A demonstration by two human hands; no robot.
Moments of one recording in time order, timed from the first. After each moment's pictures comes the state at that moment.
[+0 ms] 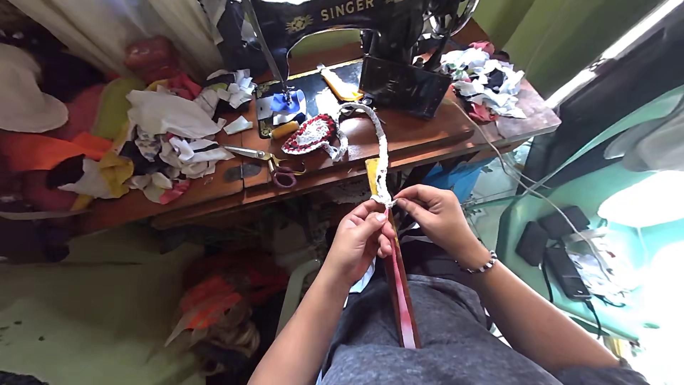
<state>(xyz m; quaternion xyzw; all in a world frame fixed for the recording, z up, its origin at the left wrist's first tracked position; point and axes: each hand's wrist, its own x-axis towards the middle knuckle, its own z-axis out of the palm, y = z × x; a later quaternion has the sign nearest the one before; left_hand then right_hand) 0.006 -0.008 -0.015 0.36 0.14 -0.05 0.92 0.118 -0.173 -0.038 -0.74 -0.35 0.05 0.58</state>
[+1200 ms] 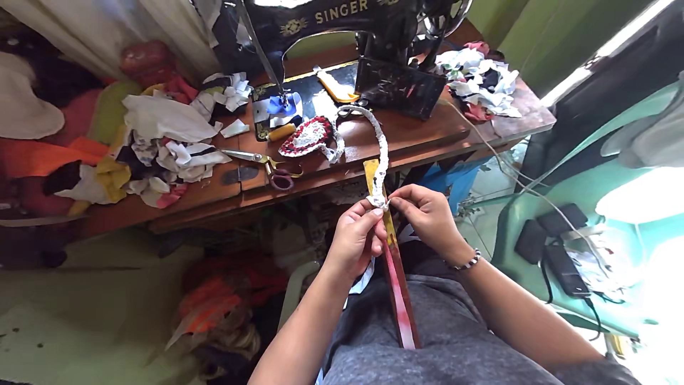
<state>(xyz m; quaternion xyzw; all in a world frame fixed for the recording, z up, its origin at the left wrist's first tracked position) 0.016 -0.012 -0.012 0.38 0.19 -0.03 0.90 0.115 -0.163 -0.047 -0.74 -0.30 0.05 0.60</state>
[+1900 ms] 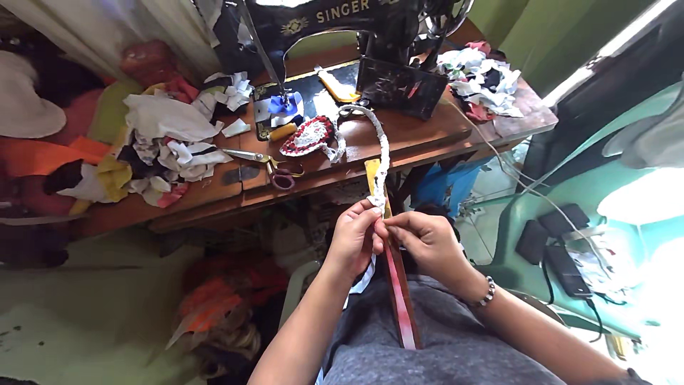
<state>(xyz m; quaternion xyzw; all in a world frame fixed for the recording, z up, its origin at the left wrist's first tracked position) 0.017 -0.009 -0.015 0.36 0.20 -0.02 0.91 0.073 -0.172 -0.035 -0.71 -0.35 0.09 0.60</state>
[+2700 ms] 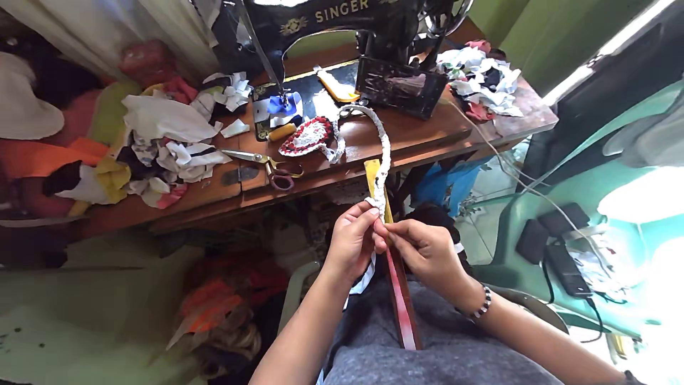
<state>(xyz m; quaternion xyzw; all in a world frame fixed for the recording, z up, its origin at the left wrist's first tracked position) 0.014 -0.011 -0.017 0.36 0.20 0.00 0.91 0.059 -0.173 -0.043 -0.73 -0.37 0.03 0.57</state>
